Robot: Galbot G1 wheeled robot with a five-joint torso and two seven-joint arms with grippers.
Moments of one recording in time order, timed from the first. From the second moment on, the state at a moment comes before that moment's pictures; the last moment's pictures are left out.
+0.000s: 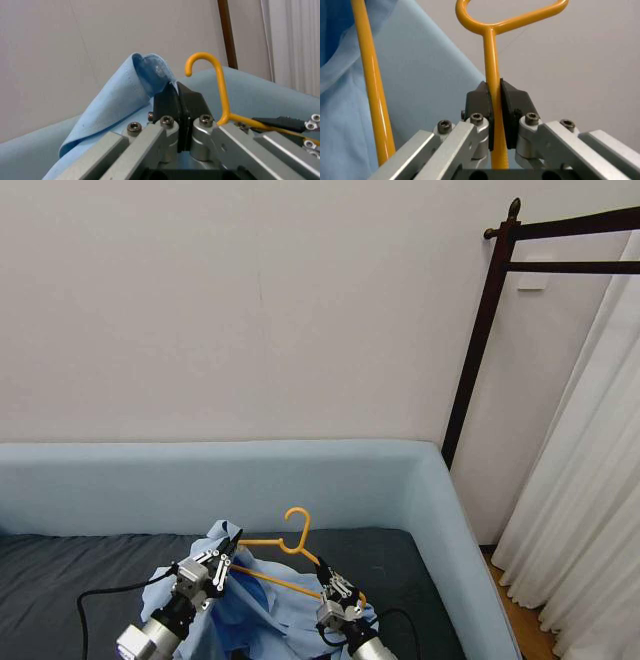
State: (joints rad) left arm 1.37 -0.97 -0.41 -1.91 -0.29 -0.34 0.14; right arm -0.98 1.23 -0.21 1.45 -0.59 0.20 0.47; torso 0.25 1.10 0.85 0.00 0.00
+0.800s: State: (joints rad) left arm 1.35 -0.96 -0.44 -1.89 -0.29 -0.37 0.14; right arm -1.06 1.14 -0.08 1.47 -0.78 0.35 0.41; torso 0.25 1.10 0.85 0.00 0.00
